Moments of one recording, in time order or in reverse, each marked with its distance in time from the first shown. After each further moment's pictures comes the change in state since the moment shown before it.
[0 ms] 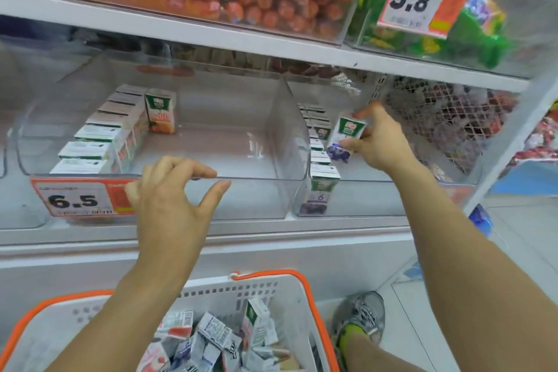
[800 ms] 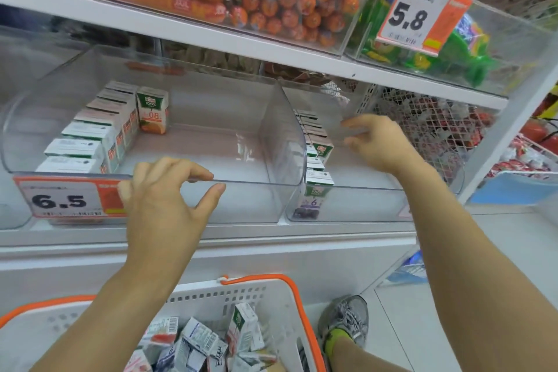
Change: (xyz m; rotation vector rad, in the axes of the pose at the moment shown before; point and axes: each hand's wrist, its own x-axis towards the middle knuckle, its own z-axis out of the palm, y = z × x) left_hand 0.000 -0.008 0.000 -0.021 0.016 0.063; right_hand -0.004 -0.016 -0.024 -0.267 -0.078 -0.125
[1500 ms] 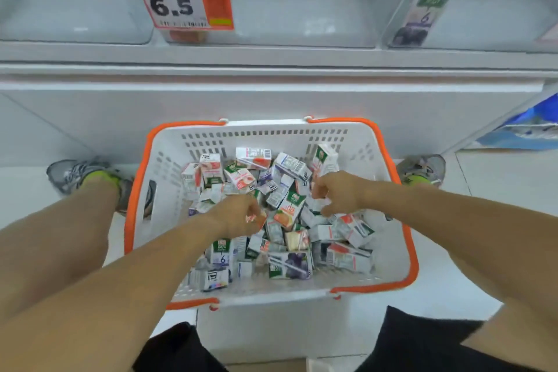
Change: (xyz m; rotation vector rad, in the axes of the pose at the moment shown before) left_hand -0.230 -0.153 -0.024 0.143 -1.403 -0.374; right_hand -0.244 -0.040 0.260 -0.096 -1.122 -0.205
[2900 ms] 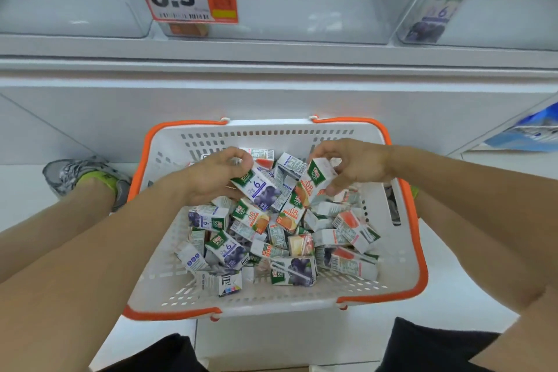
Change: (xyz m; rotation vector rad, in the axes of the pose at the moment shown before) left_hand -0.010 0.015 -0.085 -0.981 -0.013 -0.047; right_hand -0.006 0.008 -0.060 0.682 -0.071 -0.074
